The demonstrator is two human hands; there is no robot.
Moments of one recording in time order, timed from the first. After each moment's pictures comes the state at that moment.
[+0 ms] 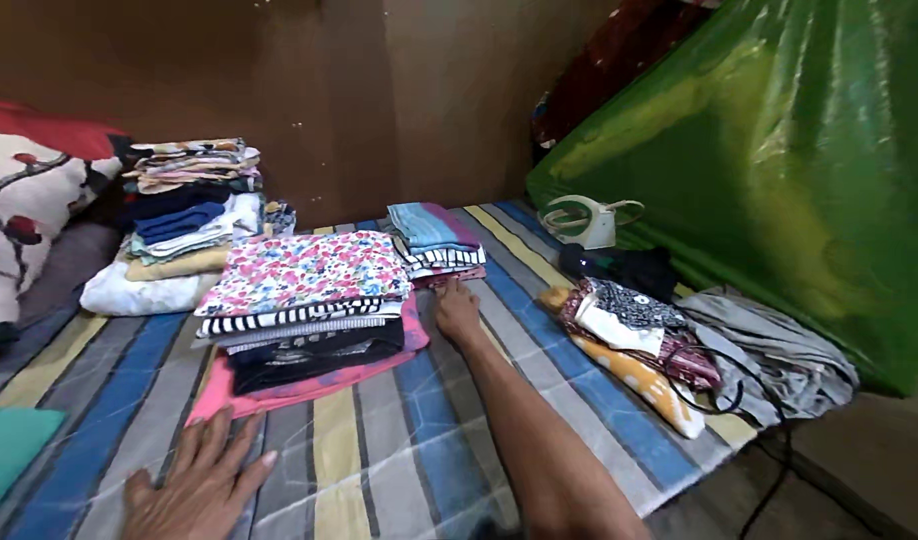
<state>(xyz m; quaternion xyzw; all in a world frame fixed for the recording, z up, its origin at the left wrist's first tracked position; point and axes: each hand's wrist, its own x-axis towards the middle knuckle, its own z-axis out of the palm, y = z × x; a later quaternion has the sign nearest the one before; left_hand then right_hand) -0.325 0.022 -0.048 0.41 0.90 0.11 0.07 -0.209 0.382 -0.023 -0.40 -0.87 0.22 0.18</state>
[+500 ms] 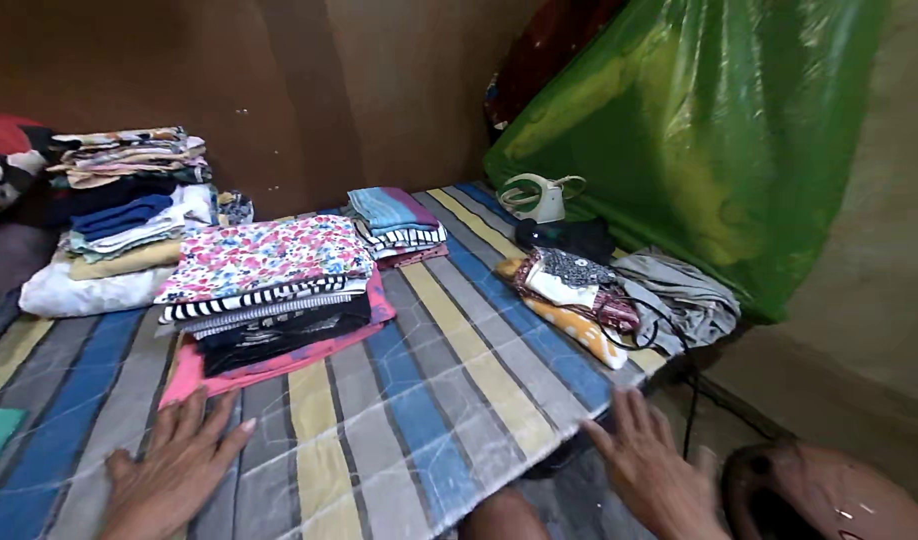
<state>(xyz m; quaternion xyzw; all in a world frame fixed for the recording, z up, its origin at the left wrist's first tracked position) -0.329 0.021 -0.053 0.41 0.90 0.12 0.05 0.111 0.230 -0.029 -0.65 -0.75 0.10 0.03</state>
